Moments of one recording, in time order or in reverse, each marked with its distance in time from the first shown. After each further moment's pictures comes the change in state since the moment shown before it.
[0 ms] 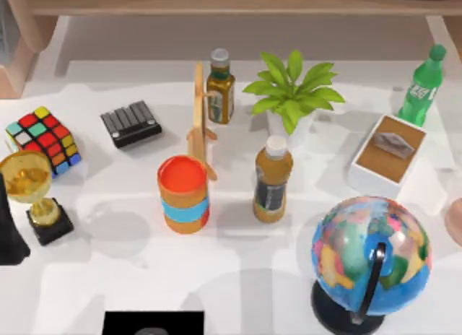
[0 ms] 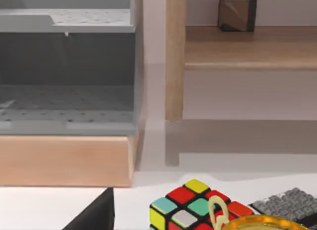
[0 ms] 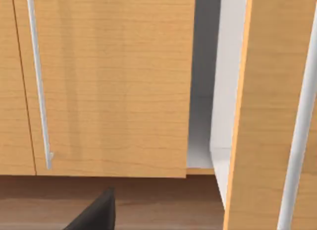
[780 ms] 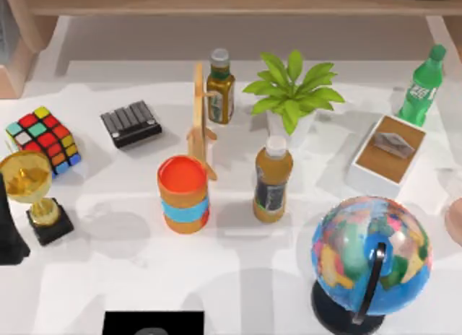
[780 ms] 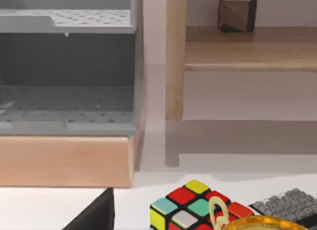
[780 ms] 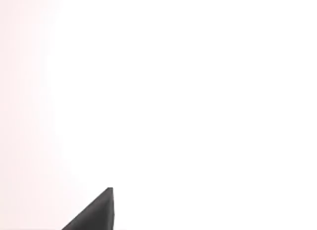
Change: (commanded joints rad) left arm 0.000 0.000 0.000 0.000 0.000 0.000; right arm -0.389 0.288 -0.797 -0.020 -0.185 -0.894
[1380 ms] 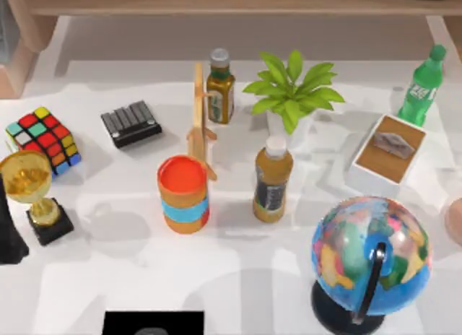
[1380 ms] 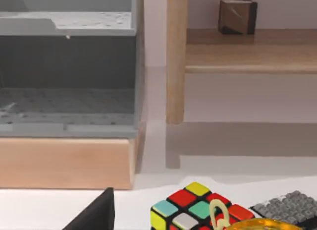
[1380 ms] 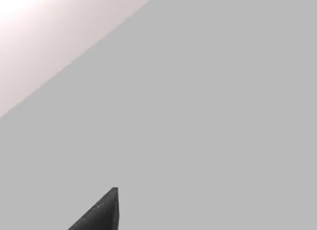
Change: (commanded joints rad) left arm 0.000 0.000 0.000 0.000 0.000 0.000; right arm -0.360 0.416 -1.187 -0.047 -0.231 -1.188
